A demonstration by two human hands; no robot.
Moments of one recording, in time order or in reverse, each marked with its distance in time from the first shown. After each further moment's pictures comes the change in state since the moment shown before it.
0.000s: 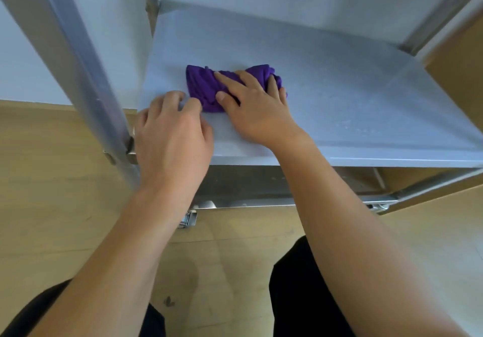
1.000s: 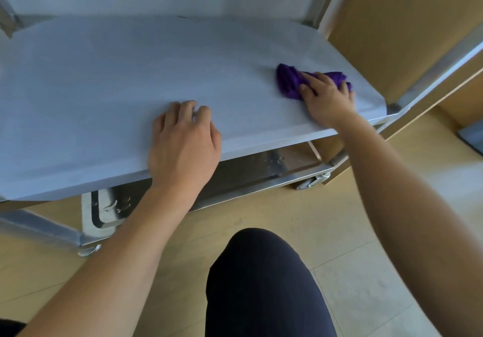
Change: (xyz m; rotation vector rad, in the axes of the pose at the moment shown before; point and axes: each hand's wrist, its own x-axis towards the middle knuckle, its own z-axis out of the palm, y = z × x) left_hand -0.018 0.166 0.061 -0.072 -0.104 0.320; right_hand -0.061 0.312 -0.102 -0.112 0.136 0.547
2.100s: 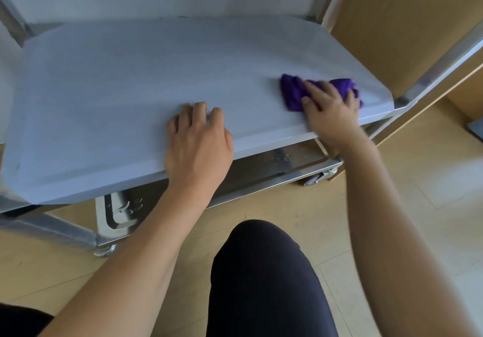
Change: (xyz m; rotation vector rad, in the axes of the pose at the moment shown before) left_hand -0.002 0.018 0.002 0.050 -0.025 -0.002; right_hand -0.048 0.001 0.007 0.091 0.086 -0.040
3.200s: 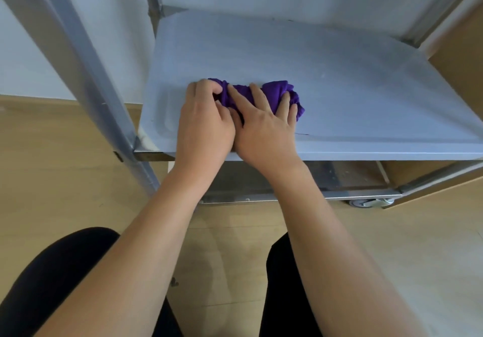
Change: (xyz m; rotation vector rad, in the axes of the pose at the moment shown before) left_hand -0.031 -0.128 -0.065 -0.492 0.239 -0.405; right_hand -0.128 -0.261 0.069 -0.010 -0.035 -0.448
